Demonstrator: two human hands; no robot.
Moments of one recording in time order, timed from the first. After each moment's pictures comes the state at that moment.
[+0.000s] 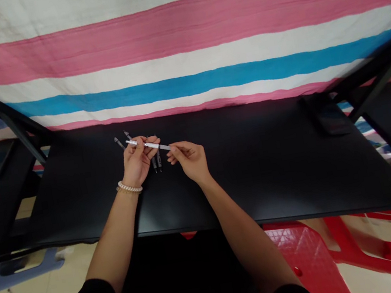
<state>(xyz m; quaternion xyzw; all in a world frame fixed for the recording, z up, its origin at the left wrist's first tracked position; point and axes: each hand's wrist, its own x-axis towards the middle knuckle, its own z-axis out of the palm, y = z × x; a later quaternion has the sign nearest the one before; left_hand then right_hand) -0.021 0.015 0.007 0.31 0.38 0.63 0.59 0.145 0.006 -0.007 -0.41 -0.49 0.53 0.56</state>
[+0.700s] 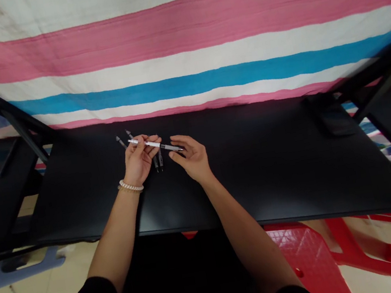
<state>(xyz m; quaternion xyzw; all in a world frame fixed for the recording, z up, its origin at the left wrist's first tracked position) -0.021 0.016 0.008 0.31 0.38 0.63 0.60 0.145 0.006 -0.009 -0.39 -0.52 0.49 0.59</state>
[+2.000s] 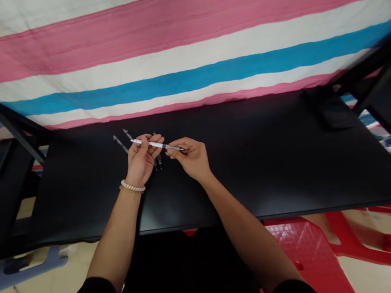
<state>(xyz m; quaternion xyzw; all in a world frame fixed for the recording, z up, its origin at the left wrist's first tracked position) -0.014 0.013 0.007 0.30 0.38 0.61 0.63 0.144 0.004 -0.006 -0.42 -0.48 0.52 0.57</state>
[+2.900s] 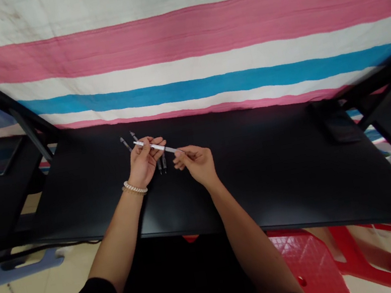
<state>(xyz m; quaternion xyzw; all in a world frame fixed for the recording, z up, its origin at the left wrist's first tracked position) -0.017 0.015 0.010 0.25 0.36 0.64 0.63 0.148 0.003 -0.001 -0.45 -0.49 0.54 0.51</state>
